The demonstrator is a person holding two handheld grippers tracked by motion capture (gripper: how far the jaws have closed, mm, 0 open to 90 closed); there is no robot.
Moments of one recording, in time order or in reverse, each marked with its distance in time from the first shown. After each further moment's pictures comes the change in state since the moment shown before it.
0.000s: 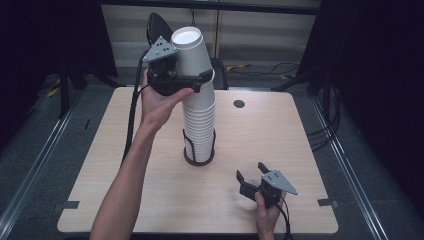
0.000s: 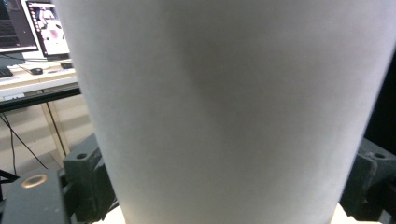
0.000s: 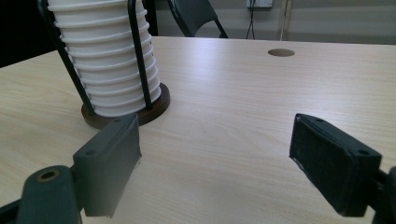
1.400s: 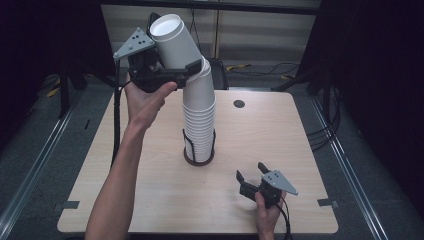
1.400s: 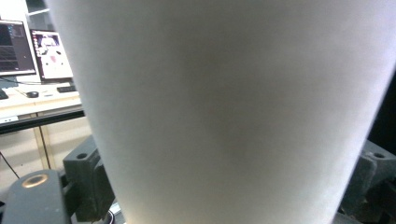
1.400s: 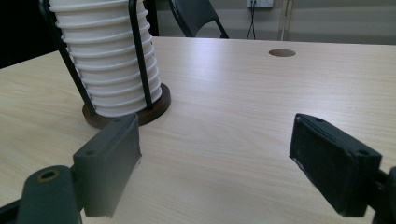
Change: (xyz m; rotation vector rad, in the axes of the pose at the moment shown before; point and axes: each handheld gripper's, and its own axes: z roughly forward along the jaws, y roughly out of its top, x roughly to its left) left arm 0.006 0.016 -0.037 -0.116 -0.032 -0.025; right arm 0.000 0.000 0.000 -0.001 0.004 0.000
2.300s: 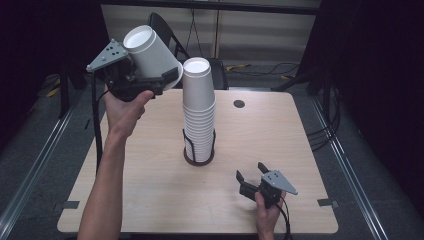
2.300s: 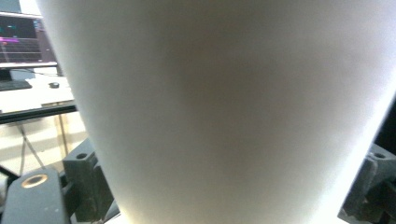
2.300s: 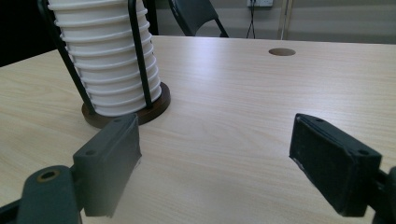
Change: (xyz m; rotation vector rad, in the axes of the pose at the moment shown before) left arm 0.024 -0.020 -0.040 0.009 0.059 -0.012; right arm 0.000 0.000 0.001 0.003 -0.001 -0.001
